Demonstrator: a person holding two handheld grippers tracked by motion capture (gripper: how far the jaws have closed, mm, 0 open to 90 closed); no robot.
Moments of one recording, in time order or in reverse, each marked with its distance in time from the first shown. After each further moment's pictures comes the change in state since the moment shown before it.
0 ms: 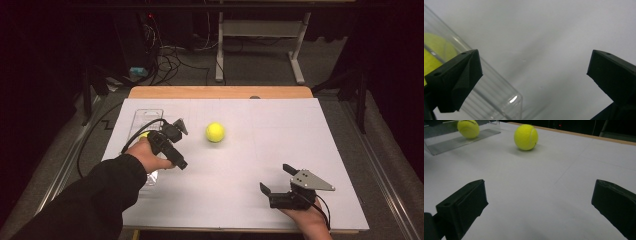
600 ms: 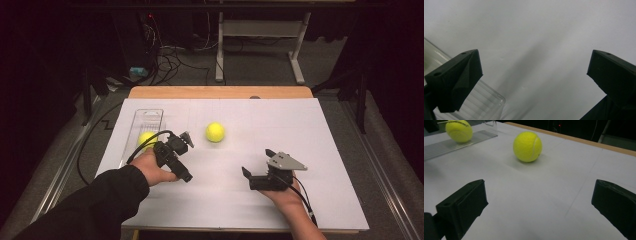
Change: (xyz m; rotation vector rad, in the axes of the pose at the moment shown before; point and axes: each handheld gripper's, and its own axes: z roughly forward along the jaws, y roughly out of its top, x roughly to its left) left arm -0.020 -0.009 0.015 0.003 -0.037 0.053; right arm 0.010 0.032 0.064 0.020 -0.019 -0.038
